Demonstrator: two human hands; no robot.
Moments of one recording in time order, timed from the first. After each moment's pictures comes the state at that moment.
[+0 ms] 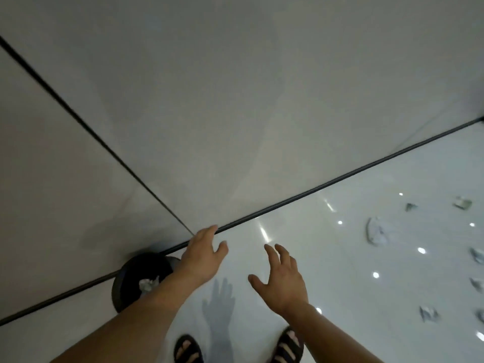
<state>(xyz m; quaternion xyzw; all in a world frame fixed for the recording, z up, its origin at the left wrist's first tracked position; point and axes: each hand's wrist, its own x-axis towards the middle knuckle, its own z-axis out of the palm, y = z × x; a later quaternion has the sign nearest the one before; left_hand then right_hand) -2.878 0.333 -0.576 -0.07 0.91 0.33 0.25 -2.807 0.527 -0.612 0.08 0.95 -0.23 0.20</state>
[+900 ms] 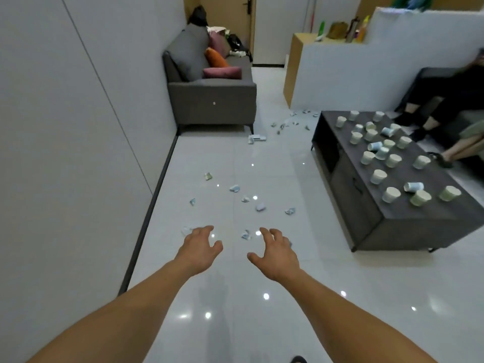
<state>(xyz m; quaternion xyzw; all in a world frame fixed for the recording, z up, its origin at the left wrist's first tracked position) -2.627 0.696 -0.320 0.51 0.79 0.14 0.30 -2.422 0.759 -0.362 0.58 0.78 -0.24 -0.04</state>
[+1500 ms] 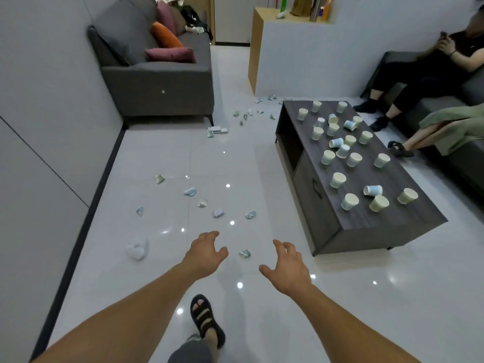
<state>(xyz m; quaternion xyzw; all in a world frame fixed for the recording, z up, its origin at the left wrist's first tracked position) -2.472 0.945 -0.368 0.54 0.74 0.11 0.38 -2.241 0.966 -0.399 0.66 0.71 -0.25 0.02</state>
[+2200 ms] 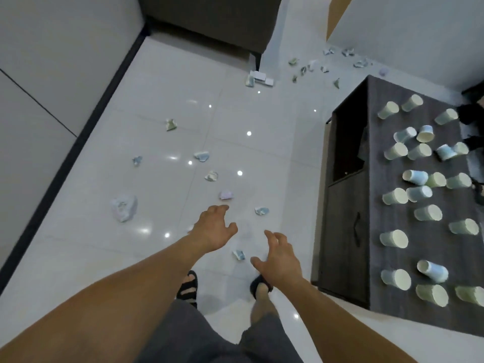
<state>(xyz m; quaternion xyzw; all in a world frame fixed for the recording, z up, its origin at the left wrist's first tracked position) -2.566 1.249 -0.482 0.42 0.78 0.11 0.46 -2.360 1.282 -0.507 0.56 0.76 -0.26 0.18</state>
